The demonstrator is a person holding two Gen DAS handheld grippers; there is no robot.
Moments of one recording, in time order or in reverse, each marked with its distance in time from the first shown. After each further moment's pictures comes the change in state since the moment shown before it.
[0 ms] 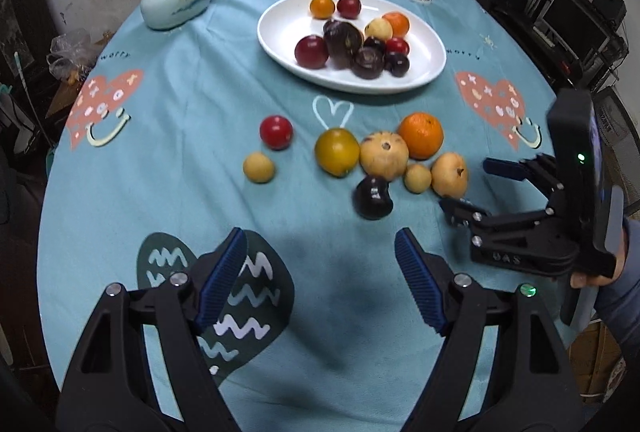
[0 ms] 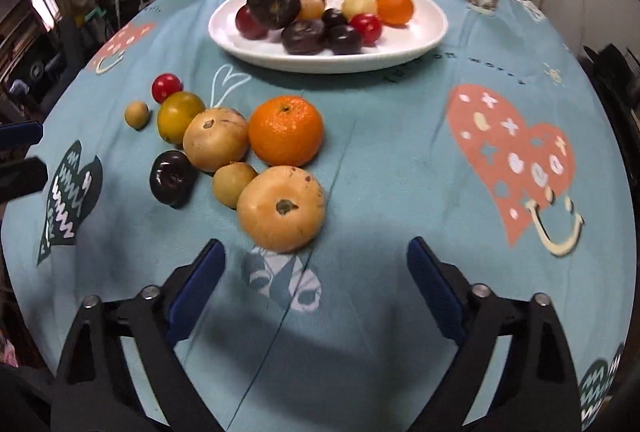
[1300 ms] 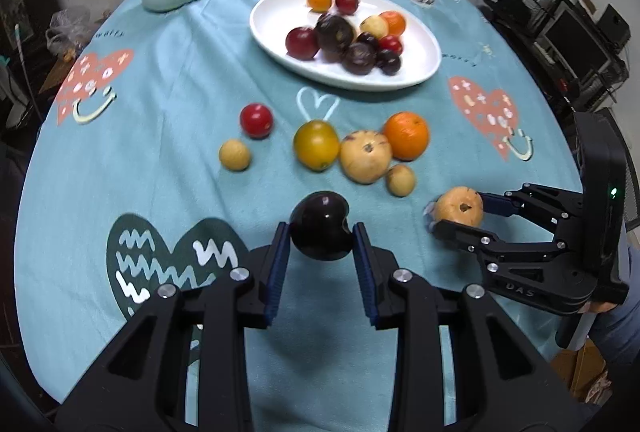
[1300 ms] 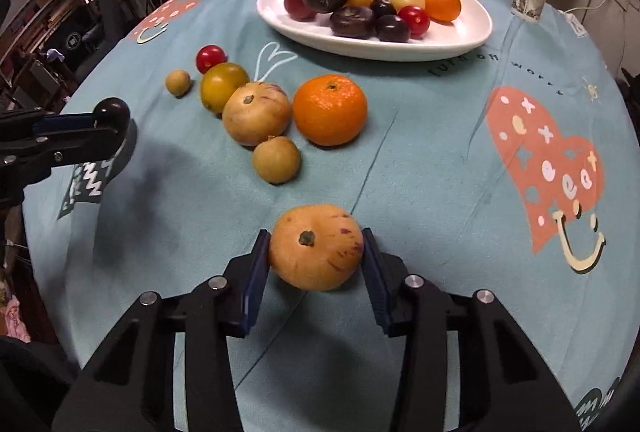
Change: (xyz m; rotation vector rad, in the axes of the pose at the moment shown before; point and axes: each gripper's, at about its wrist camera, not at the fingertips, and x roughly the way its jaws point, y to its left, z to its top) left arm -0.002 -0.007 -0.001 -0.063 -0.012 -0.054; right arm -0.025 -0.001 -0.016 -0.041 0.007 0.180
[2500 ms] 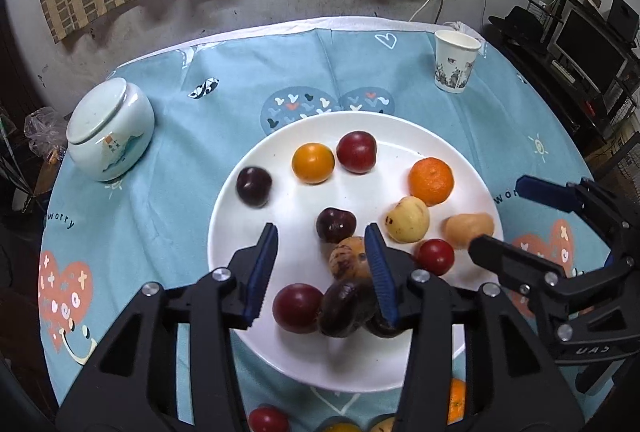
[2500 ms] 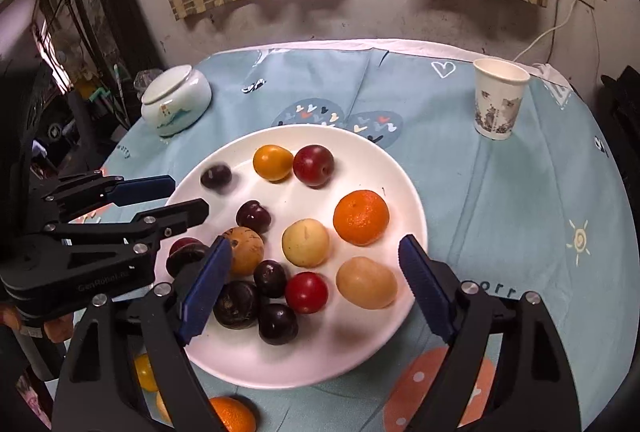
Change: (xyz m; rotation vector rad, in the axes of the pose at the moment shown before) left arm 0.096 -0.016 0.219 0.133 -0.113 0.077; right arm 0.004 -0.105 0.181 0.167 -0.264 -0.043
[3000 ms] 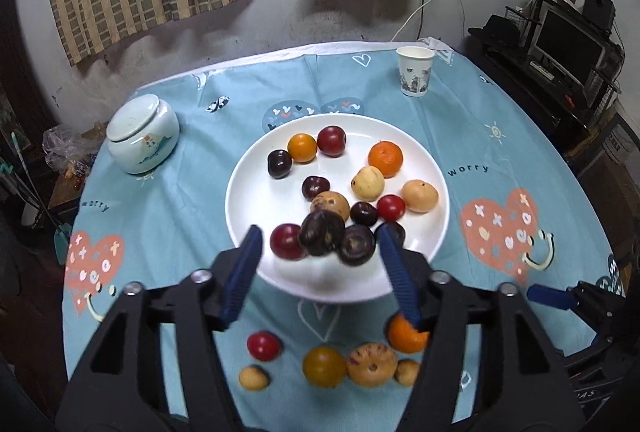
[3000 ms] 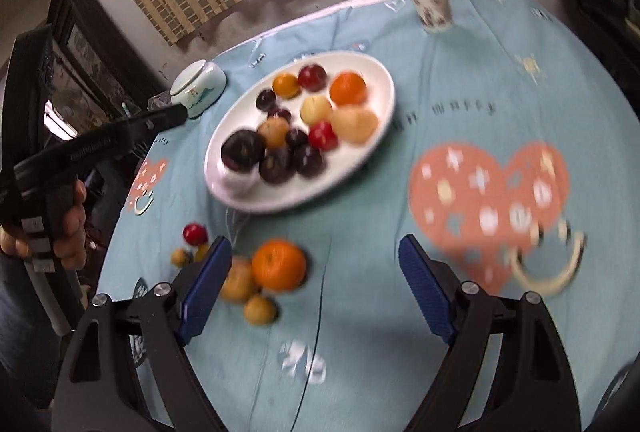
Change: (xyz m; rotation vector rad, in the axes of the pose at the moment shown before) left arm -0.097 -0.026 -0.059 0.057 -0.112 0.025; right arm -0.091 0.005 -0.139 0.272 0.046 0.077
